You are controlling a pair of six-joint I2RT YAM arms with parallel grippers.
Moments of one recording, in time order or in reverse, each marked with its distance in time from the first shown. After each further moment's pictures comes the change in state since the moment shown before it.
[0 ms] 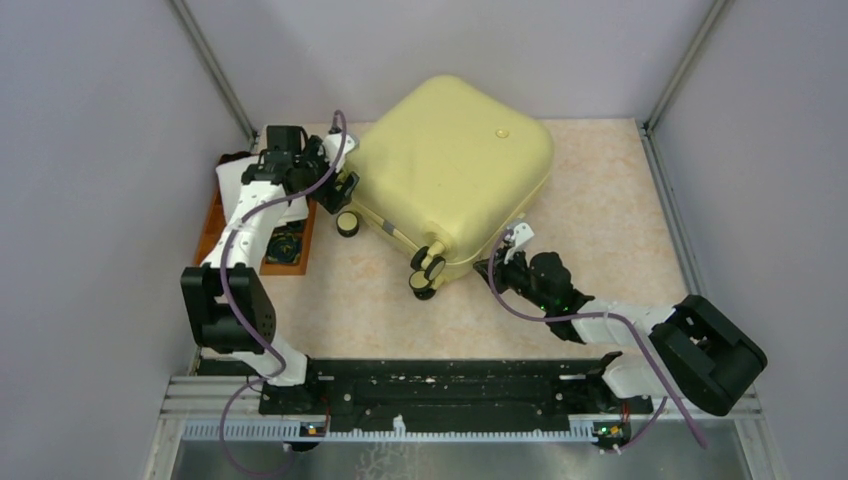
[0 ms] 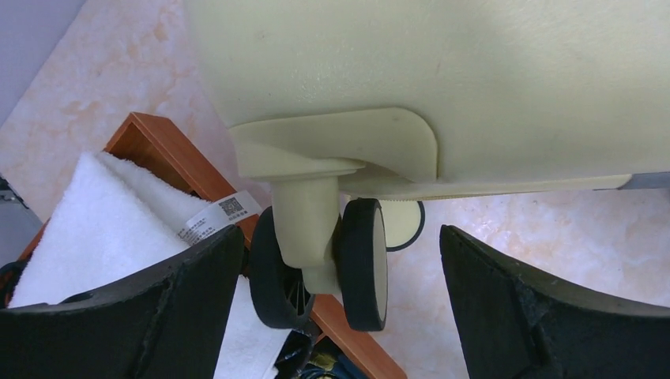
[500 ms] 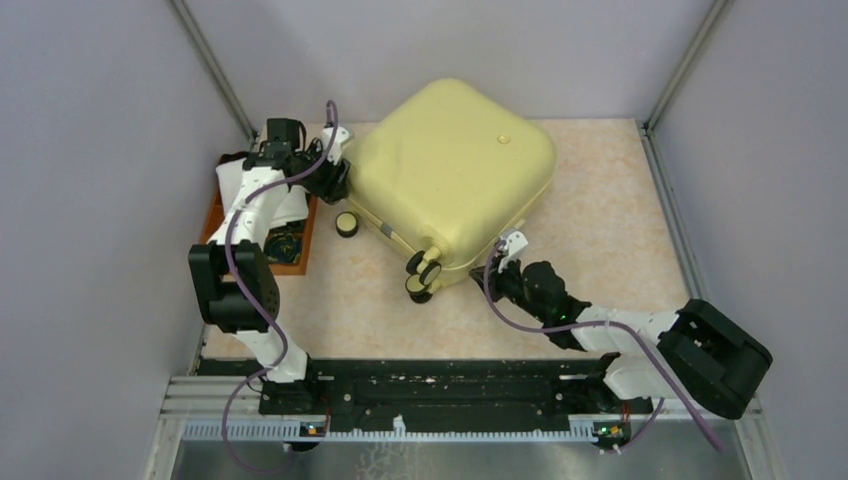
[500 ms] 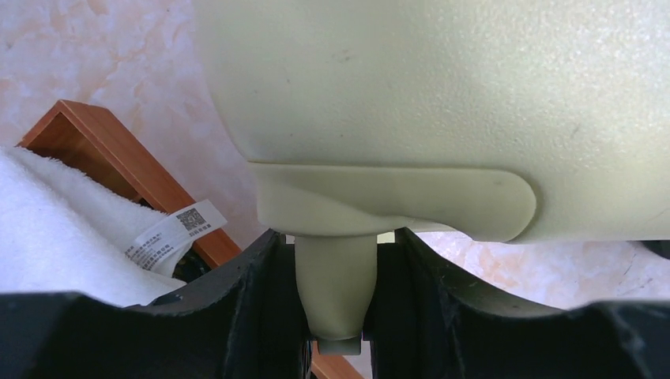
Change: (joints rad) left arm 0.027 0.152 0.108 -0.072 0.079 -0.067; right arm 0.093 -0.027 -0.004 -0.035 0.098 0.002
